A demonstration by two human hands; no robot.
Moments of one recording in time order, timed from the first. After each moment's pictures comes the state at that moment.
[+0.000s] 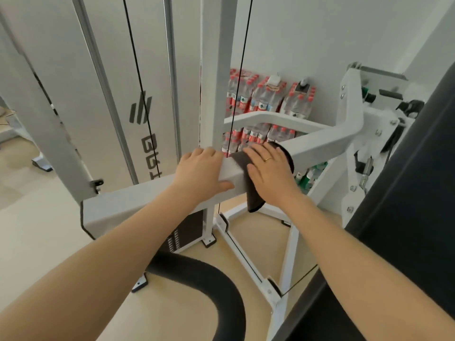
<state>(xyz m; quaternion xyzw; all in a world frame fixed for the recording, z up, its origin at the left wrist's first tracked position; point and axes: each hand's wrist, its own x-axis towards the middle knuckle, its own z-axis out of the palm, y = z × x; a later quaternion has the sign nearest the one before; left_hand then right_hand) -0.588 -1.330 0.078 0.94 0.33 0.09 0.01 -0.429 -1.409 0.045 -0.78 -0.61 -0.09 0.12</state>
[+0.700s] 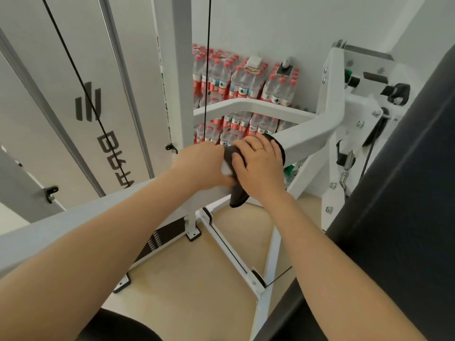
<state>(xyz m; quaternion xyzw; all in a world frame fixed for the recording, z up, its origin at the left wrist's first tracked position) -0.481 -1.319 0.086 0.95 0.29 0.02 0.07 -0.370 -1.399 0.043 -0.81 -0.53 -0.13 0.21</state>
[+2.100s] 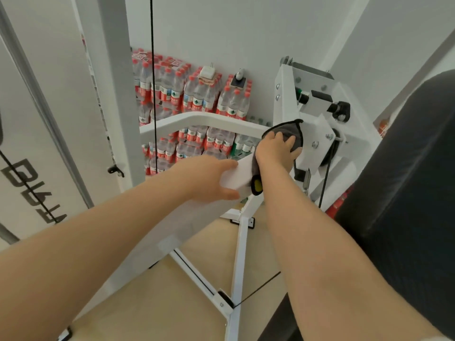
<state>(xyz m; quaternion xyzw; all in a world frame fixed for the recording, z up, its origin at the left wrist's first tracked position) -0.393 -1.302 0.102 0.98 0.14 -0.04 0.13 -0.218 -1.357 0.071 -0.96 -0.08 0.02 0.28</state>
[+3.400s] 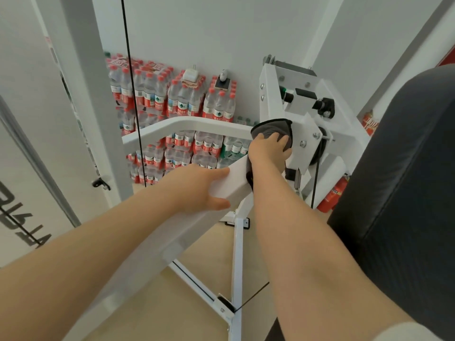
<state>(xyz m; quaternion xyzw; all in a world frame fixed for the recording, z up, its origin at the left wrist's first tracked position) -0.384 -1.294 0.095 0.99 0.11 -0.03 0.12 -0.222 -1.360 0.090 -0.94 -0.04 0.04 0.34</state>
